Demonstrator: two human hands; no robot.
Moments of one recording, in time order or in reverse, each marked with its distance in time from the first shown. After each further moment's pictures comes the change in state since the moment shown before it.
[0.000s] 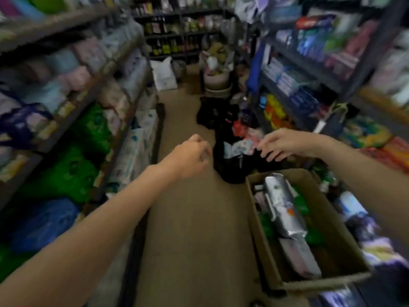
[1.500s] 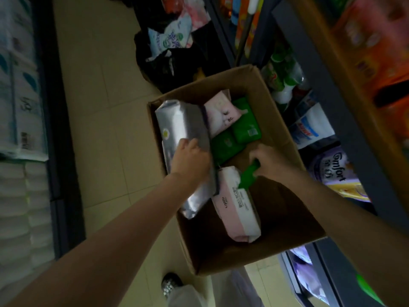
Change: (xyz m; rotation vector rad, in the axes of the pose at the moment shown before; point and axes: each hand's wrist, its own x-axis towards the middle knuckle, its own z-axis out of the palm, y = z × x) left_hand 0.242 0.140 0.416 0.464 -0.518 0.175; right_hand 0.158 0.467 0.078 -0.301 -0.066 0.159
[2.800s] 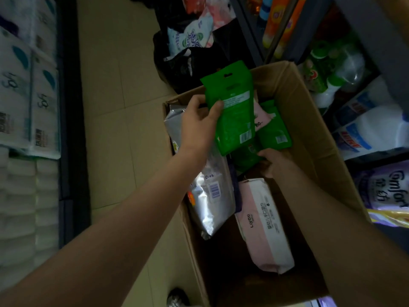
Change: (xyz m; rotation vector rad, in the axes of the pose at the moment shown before) left_hand 0.043 -0.036 -0.016 -1.839 0.613 -0.331; right_hand 0.096 -0.035 0.041 1.614 0.096 0.820
